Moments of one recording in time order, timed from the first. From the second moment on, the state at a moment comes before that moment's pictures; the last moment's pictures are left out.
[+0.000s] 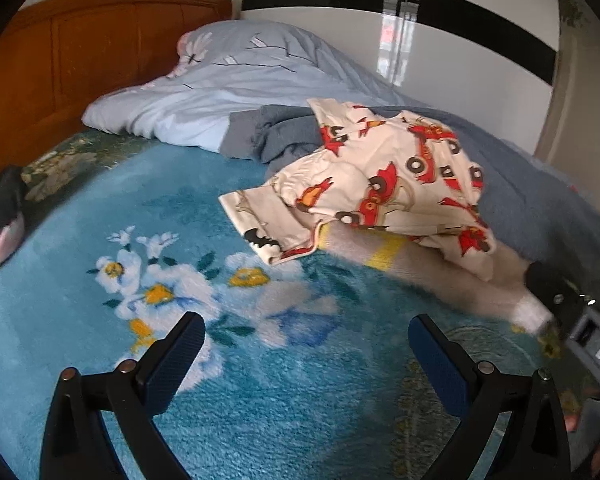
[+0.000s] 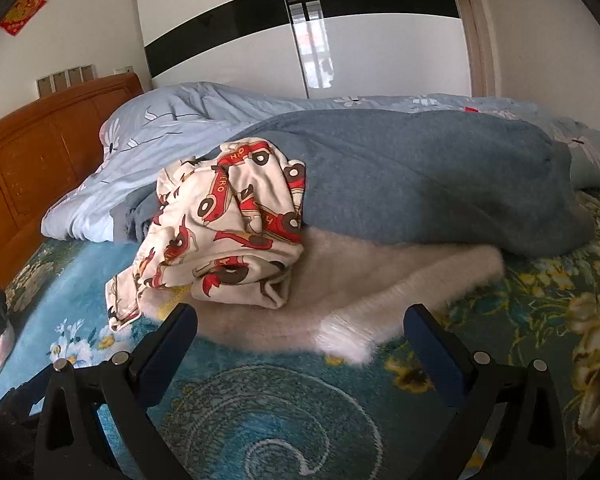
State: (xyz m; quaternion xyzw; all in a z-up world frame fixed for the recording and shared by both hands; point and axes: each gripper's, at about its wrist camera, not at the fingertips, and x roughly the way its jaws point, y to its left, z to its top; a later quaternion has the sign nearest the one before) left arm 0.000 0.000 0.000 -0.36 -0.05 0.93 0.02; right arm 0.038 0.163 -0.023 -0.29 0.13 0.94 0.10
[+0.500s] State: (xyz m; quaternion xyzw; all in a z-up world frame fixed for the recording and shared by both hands) left arm 0.008 -0.030 -0.028 -0.38 -0.12 0.91 -0.02; right arm 0.035 0.158 -0.032 -0.31 0.12 0.94 0.10
